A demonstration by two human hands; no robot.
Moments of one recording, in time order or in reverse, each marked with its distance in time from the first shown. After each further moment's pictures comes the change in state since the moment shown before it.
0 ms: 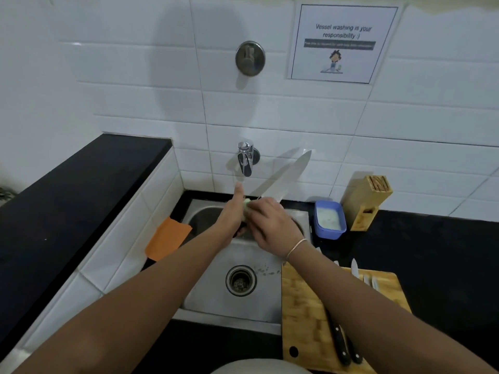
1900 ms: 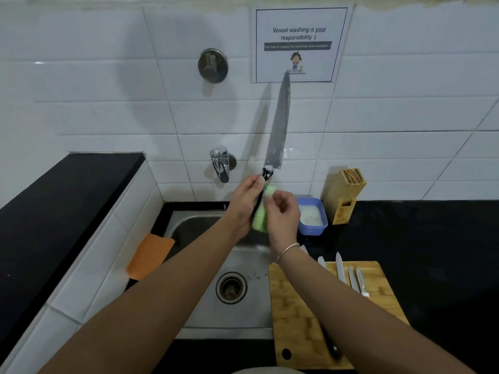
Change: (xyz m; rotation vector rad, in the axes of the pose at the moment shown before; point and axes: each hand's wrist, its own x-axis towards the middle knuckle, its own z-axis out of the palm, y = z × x) left_hand 0.012 0.036 0.071 -0.493 -0.266 0.248; right_hand 0.016 -0.015 -0.032 0.794 0.762 1.241
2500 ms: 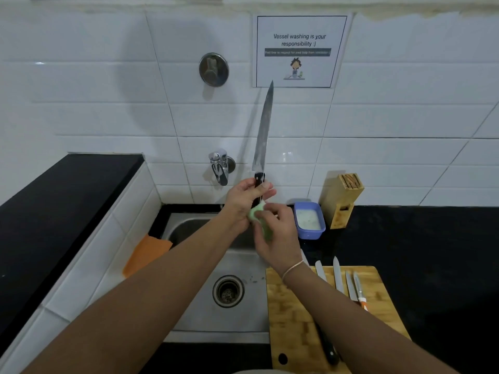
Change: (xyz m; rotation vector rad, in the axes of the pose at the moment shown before) left_hand 0.010 0.013 0.005 -0.141 0.126 -0.145; right_hand -0.005 0.024 -0.037 -0.688 -0.279 -0.842
